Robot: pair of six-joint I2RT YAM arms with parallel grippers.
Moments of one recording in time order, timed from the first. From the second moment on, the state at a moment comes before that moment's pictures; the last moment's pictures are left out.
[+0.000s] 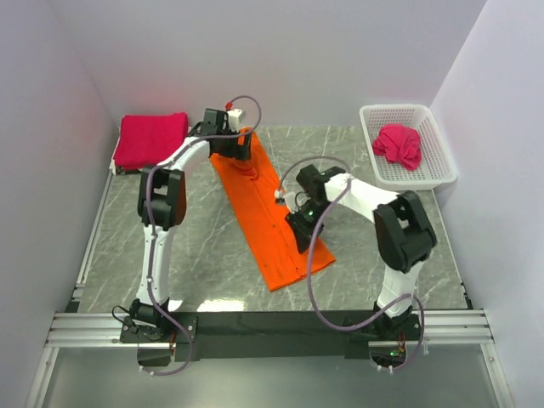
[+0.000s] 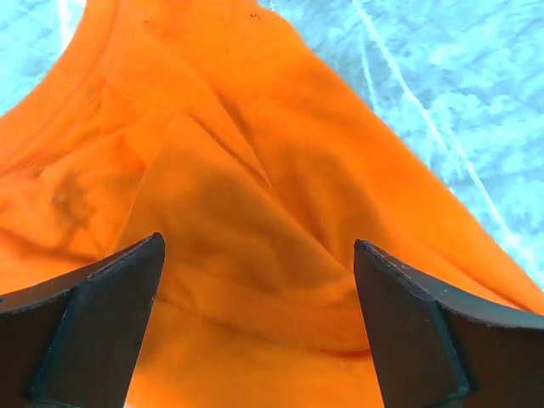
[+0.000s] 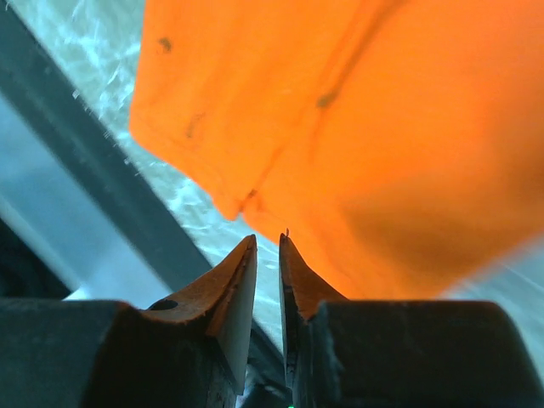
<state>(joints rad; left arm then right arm) -0.24 2.43 2.07 -0.40 0.28 0.02 0.53 1.87 1.28 -1.02 -0.59 -0.31</state>
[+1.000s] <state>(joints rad) -0.17 2.13 1.66 -0.34 0.44 -0.18 0.73 1.96 1.30 -0.84 -0.56 -0.21</state>
